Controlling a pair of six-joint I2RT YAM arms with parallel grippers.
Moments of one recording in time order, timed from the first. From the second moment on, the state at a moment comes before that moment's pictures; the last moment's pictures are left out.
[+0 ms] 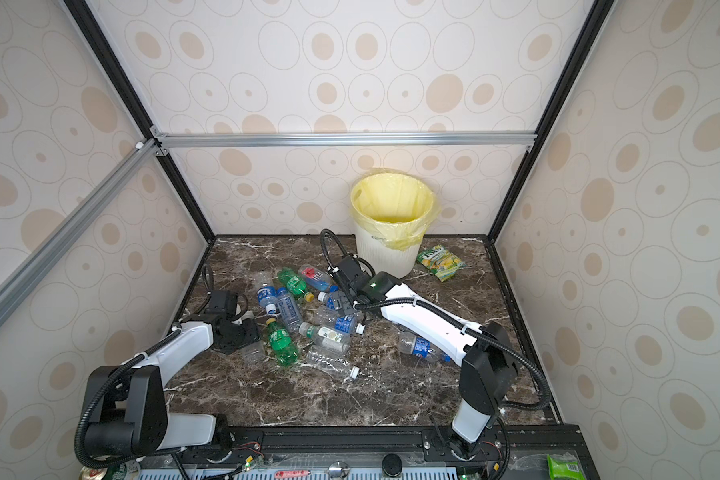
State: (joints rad) left arm -0.01 1.36 0.71 -0.56 0.06 -0.45; right arm 0.81 1.68 1.49 -0.81 0.35 0.38
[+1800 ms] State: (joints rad) left arm -0.51 1.38 0.94 0.15 0.33 -0.36; right arm 0.58 1.69 1.69 -0.54 -0.22 0.59
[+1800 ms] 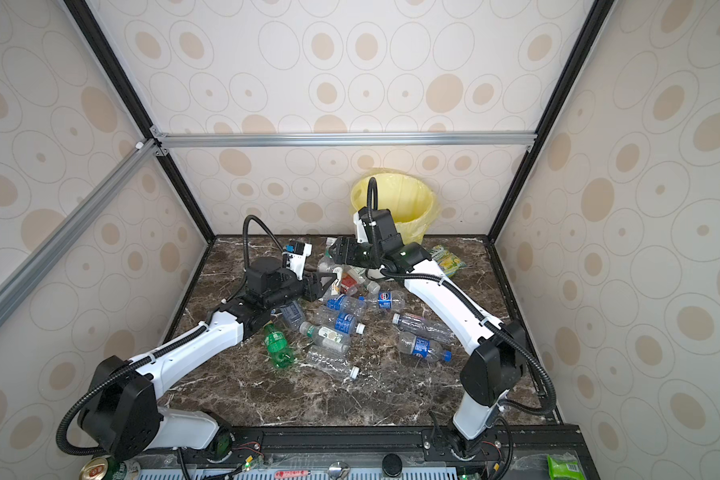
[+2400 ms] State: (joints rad) left arm -0.51 1.38 0.93 0.21 0.40 -0.43; right arm 0.59 1.73 1.72 -0.49 -0.25 0.58
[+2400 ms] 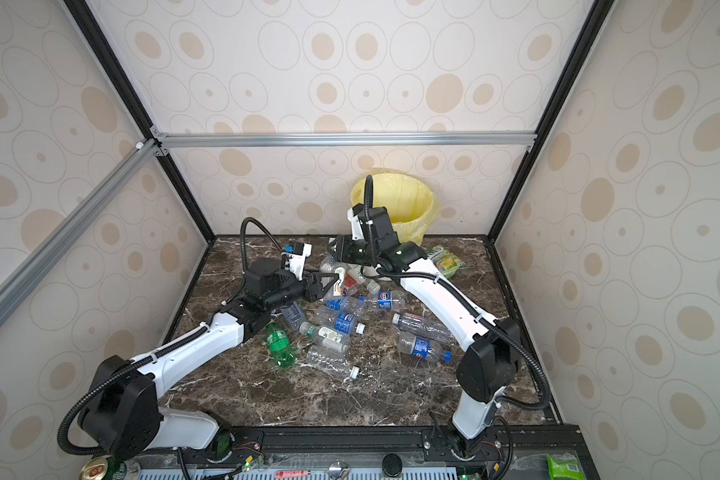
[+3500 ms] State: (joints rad) left arm -0.65 1.48 1.40 0.02 0.11 -0.21; right arm 0.45 1.80 2.43 -0.69 0.19 0.24
